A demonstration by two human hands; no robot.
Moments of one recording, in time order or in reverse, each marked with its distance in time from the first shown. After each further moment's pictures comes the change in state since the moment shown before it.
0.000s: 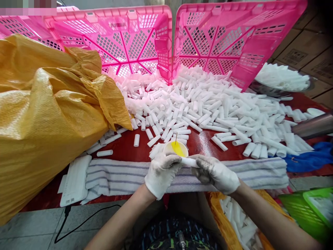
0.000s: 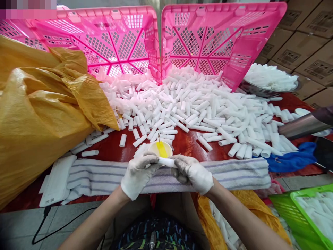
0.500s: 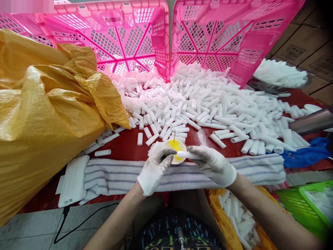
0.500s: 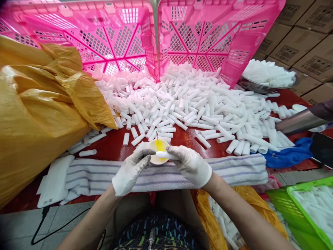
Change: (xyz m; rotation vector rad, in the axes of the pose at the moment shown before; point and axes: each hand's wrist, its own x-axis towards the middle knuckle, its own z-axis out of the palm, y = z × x) left_hand 0.009 0.022 -0.017 -0.283 -0.074 -0.550; right_hand 0.020 0.017 -0.023 -0.654 0.313 -0.591
